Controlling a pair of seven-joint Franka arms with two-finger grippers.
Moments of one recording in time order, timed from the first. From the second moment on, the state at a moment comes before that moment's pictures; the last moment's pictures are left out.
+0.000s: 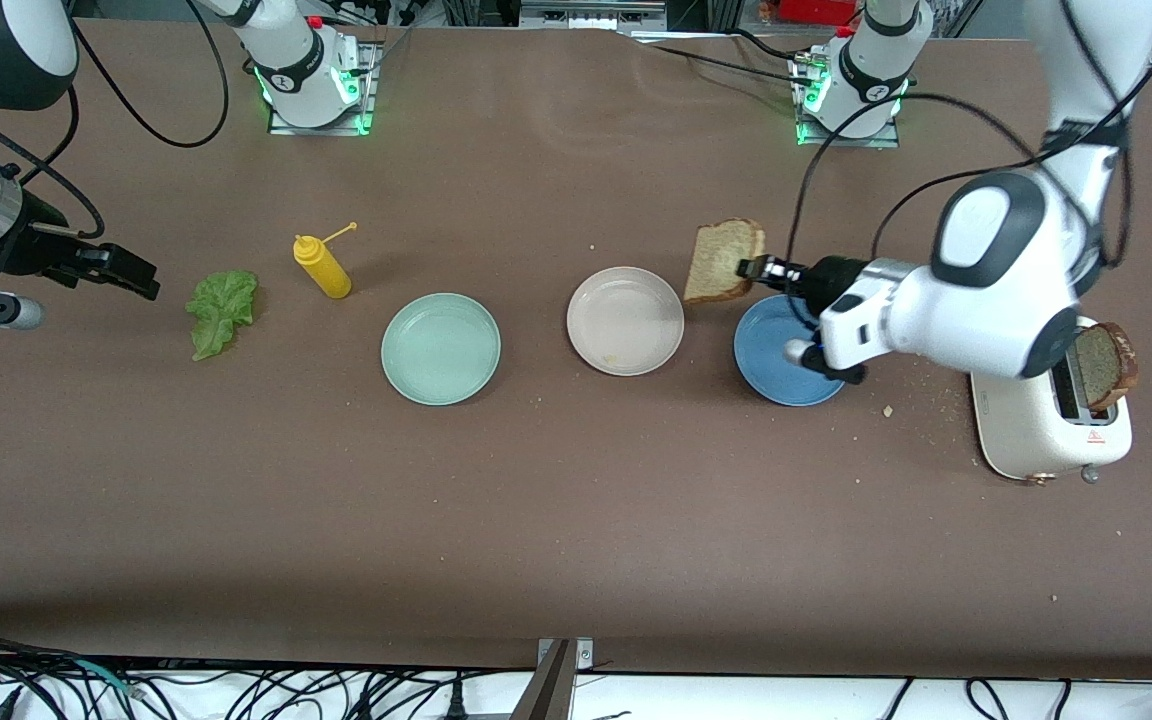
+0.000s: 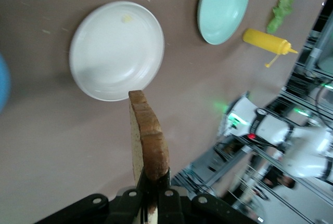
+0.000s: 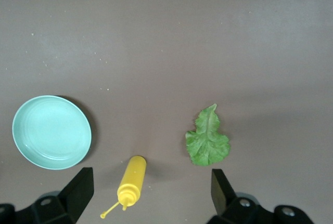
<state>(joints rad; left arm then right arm) 0.05 0.47 -0.35 -1.59 -0.66 1.55 0.03 0.22 0.08 -0.20 -1.66 -0.01 1.69 0.14</state>
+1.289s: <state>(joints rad) -0.10 0.83 -0.35 -1.58 -0.78 1.86 0.54 0.21 0.08 -0.42 -1.96 0.54 1.70 -1.39</state>
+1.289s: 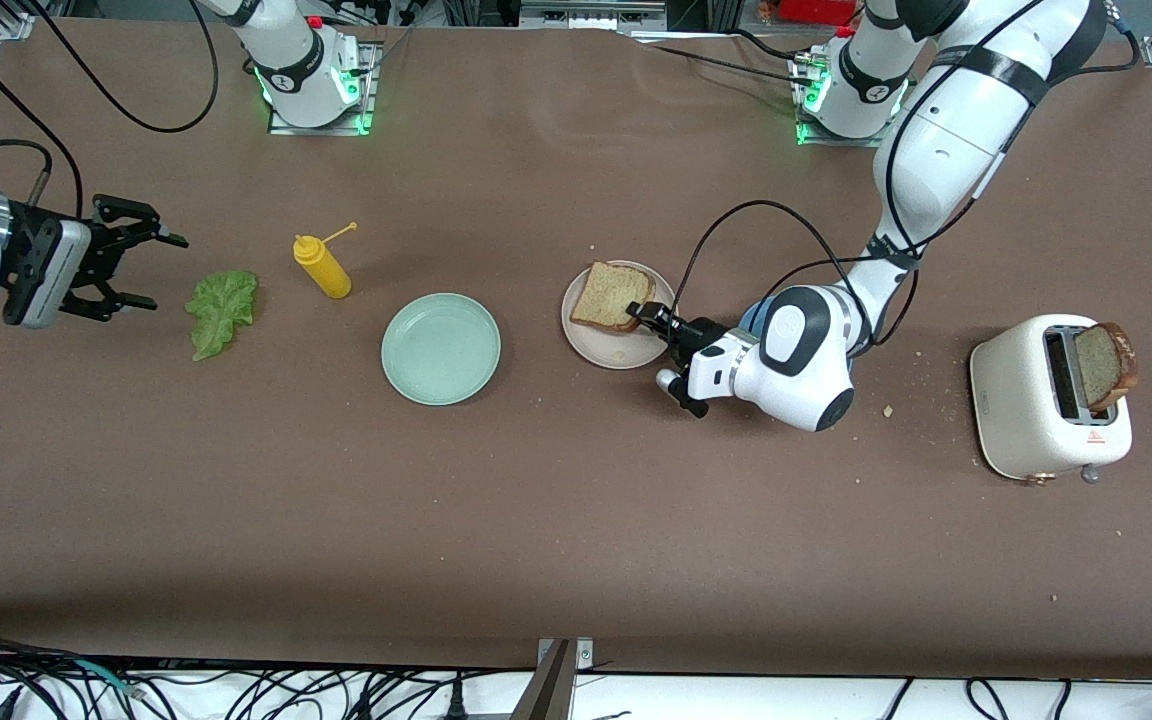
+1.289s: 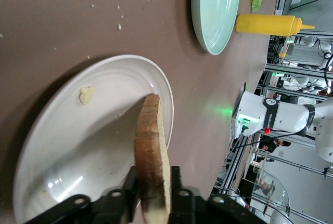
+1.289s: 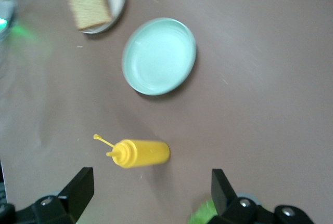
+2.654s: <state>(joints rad) -0.05 0.40 -0.32 -1.49 0.00 1.79 -0.01 0.16 0.44 -0.62 -2.38 1.11 1.56 -2.63</state>
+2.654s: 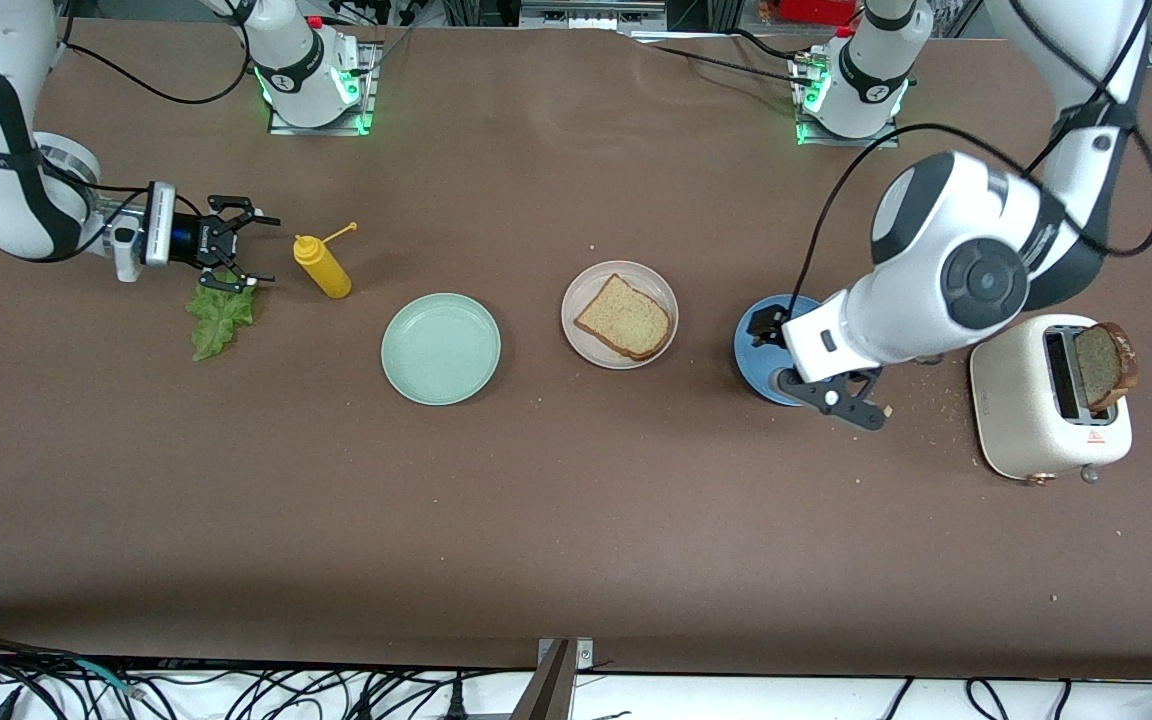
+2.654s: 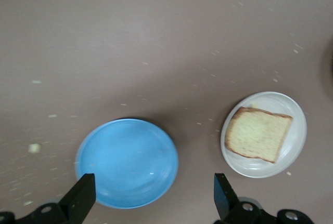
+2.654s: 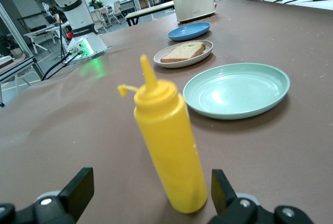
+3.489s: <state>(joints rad) 0.02 -0.04 -0.20 -1.69 -0.03 1.59 -0.12 0.17 0.56 -0.52 -2.37 1.28 1.50 -2.70</state>
